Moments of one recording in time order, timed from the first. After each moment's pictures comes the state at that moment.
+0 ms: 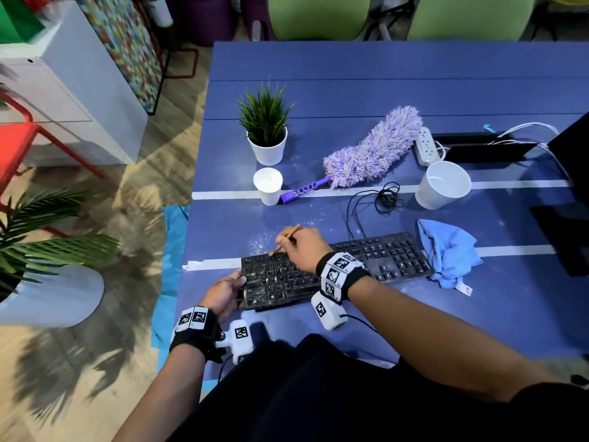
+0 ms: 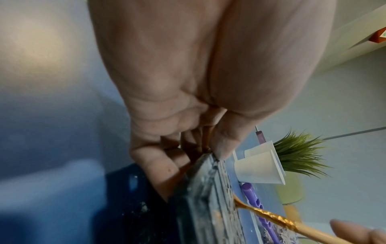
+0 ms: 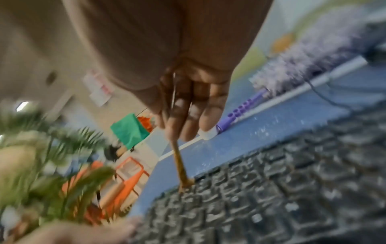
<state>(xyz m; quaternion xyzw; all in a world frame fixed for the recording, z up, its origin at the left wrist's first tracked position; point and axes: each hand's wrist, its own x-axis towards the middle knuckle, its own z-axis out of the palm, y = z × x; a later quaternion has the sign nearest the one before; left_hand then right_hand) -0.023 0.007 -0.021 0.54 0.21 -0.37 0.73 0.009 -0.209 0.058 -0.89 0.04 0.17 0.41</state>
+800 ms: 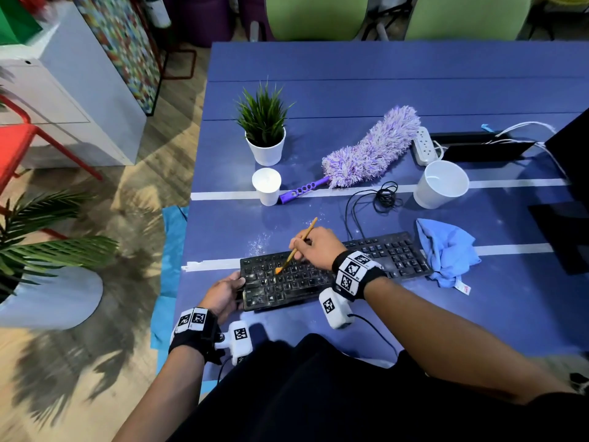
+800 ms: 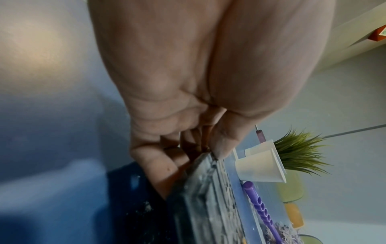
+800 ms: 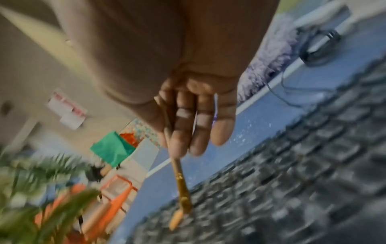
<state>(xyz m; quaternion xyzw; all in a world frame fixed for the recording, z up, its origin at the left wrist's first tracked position) -0.023 0.013 -0.040 0.55 0.22 -0.36 0.72 0.004 -0.235 0.059 -0.88 0.08 0.18 0.43</state>
